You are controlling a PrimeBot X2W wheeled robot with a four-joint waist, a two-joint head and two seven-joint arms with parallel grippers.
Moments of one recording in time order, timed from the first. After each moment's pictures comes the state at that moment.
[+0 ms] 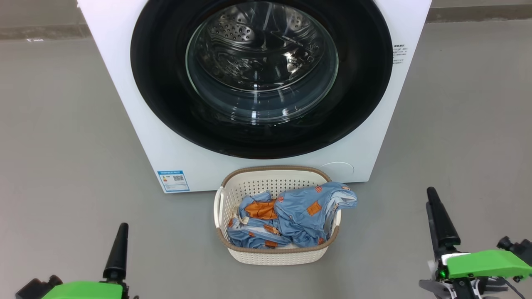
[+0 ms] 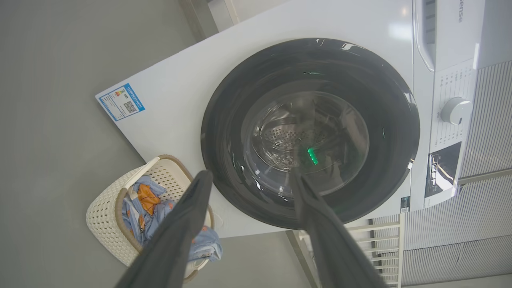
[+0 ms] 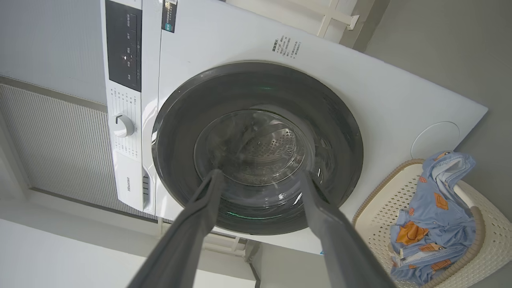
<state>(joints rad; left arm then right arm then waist) -0.05 0.05 -0.01 0.21 -1.36 -0.12 -0.04 -0.07 -0.07 -0.02 0.17 1.39 0.13 -0.05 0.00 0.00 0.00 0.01</state>
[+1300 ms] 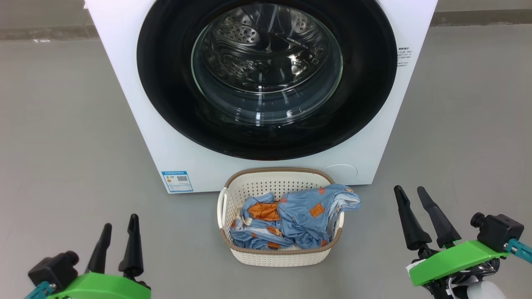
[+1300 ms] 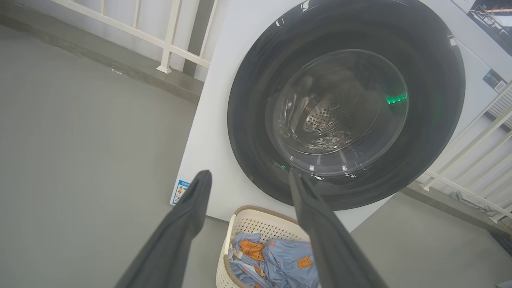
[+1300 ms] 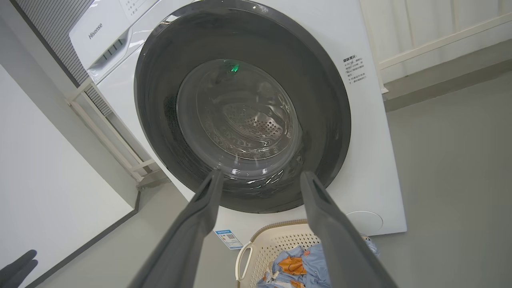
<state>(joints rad) -0.06 0.07 -0.03 0.20 -0.61 -0.12 -0.15 -0.10 -0.15 0.09 0.16 0.67 0.13 -0.15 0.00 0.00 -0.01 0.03</state>
